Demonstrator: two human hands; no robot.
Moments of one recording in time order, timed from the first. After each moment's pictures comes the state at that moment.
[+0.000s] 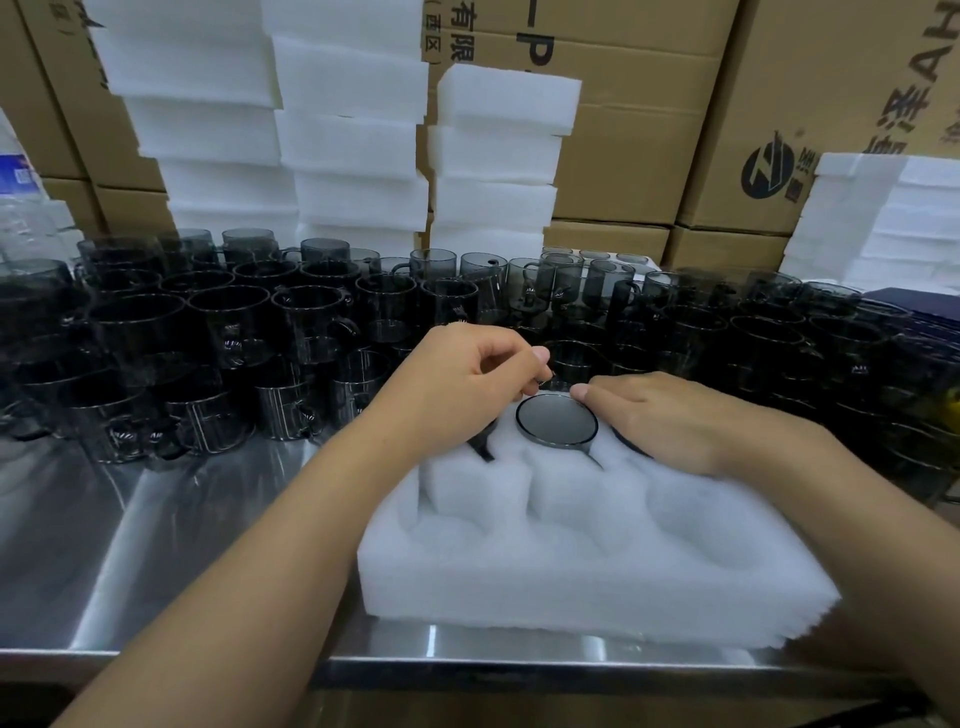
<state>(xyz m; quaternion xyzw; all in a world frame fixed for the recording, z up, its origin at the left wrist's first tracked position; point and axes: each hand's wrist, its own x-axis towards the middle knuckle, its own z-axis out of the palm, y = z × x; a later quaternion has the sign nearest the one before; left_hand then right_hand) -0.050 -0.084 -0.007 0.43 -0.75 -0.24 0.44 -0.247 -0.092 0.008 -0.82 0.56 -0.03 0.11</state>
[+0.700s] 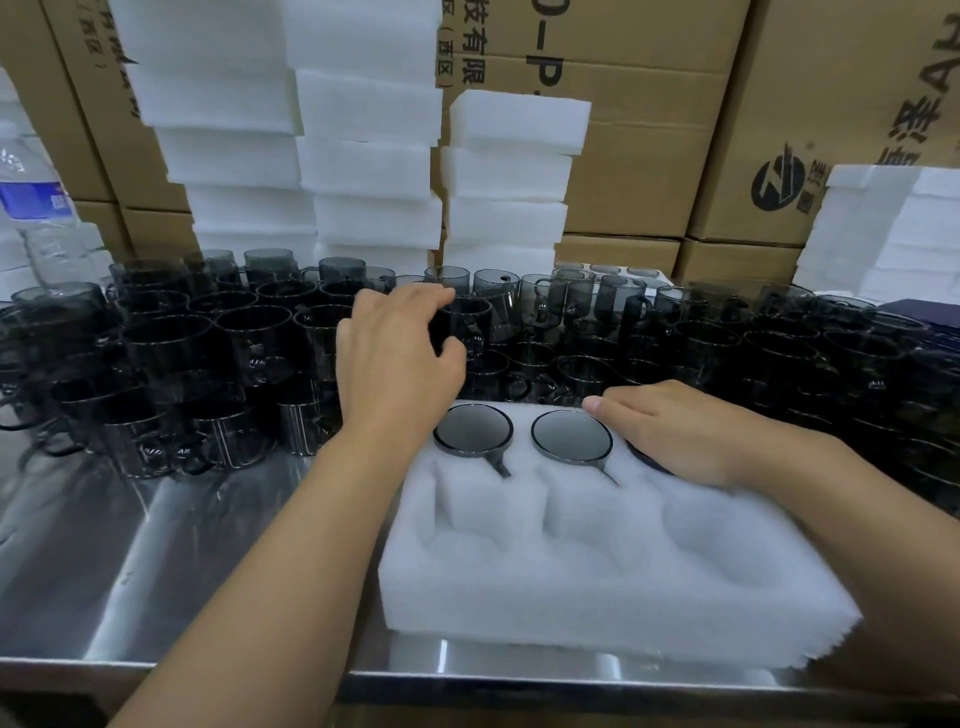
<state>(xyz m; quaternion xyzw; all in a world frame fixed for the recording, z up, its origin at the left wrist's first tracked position) -0.027 -0.095 -0.001 0.63 -0.63 0.08 0.46 -0.250 -0.097 0.006 -0.82 0.55 -0.08 0.12</state>
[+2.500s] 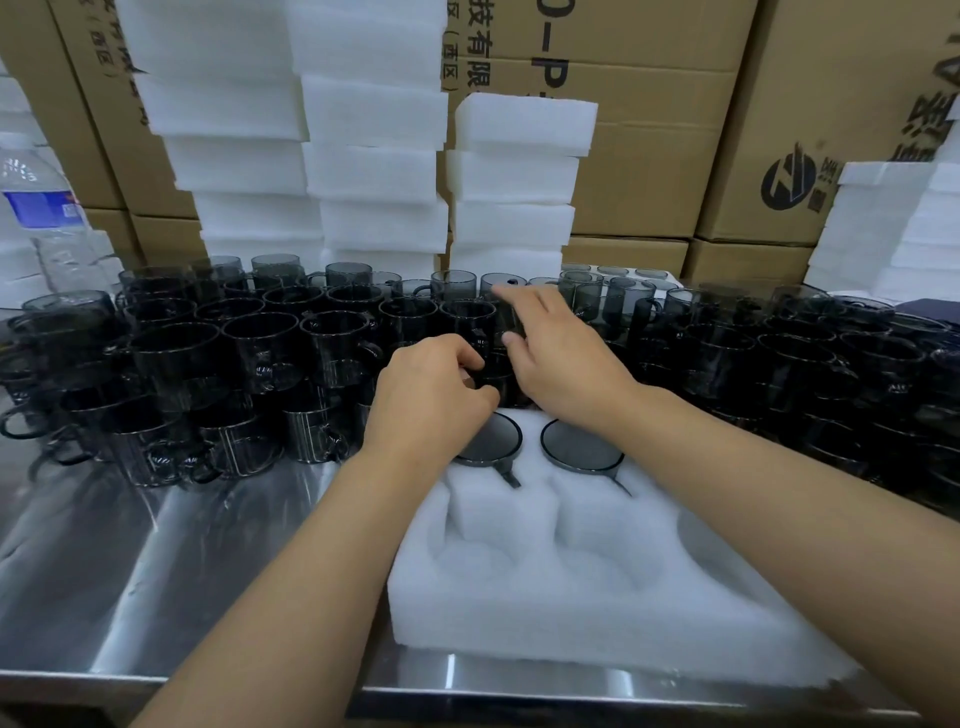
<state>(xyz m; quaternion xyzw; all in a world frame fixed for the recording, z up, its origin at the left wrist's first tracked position) -0.034 -0.101 -0.015 0.64 -0.63 -0.06 0.43 -0.166 -0.146 0.007 -0.84 0.47 -0.29 -0.02</state>
